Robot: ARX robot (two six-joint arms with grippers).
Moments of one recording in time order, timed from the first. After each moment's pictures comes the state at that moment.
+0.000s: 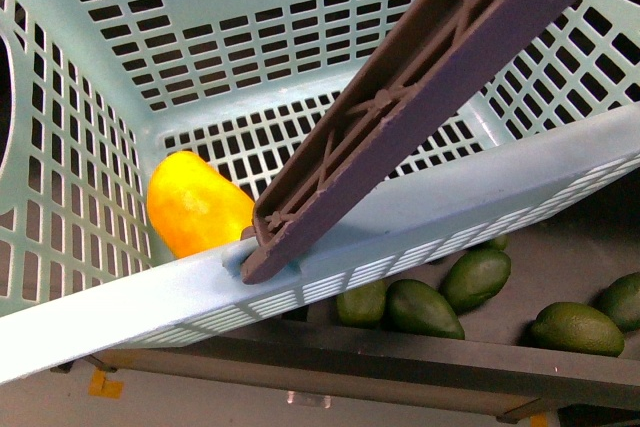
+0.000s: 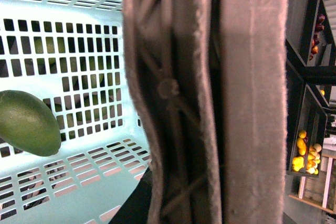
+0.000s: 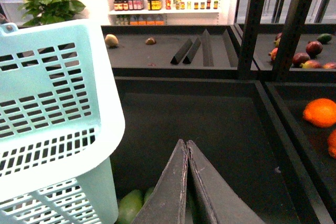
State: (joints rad) left arm -0.62 1.57 1.36 -0.45 0.14 -1.02; right arm 0.00 0.37 0.02 0.37 0.00 0.01
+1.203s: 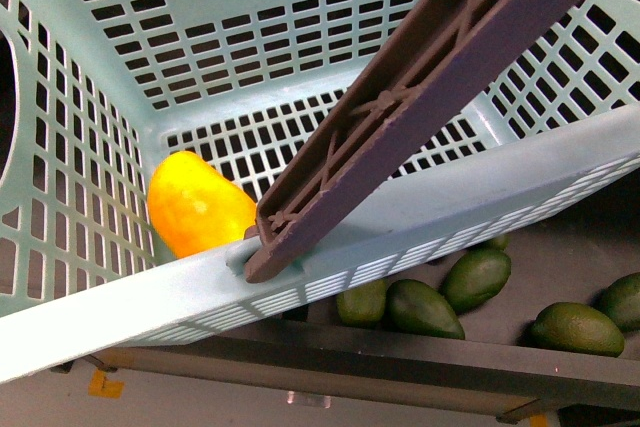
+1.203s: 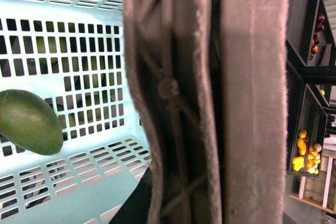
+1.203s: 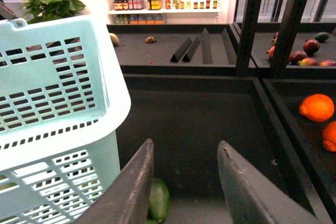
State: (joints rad) left arm -0.62 1.57 1.36 -0.45 0.14 -1.02; right arm 0.00 0.01 0.02 0.00 0.00 0.00
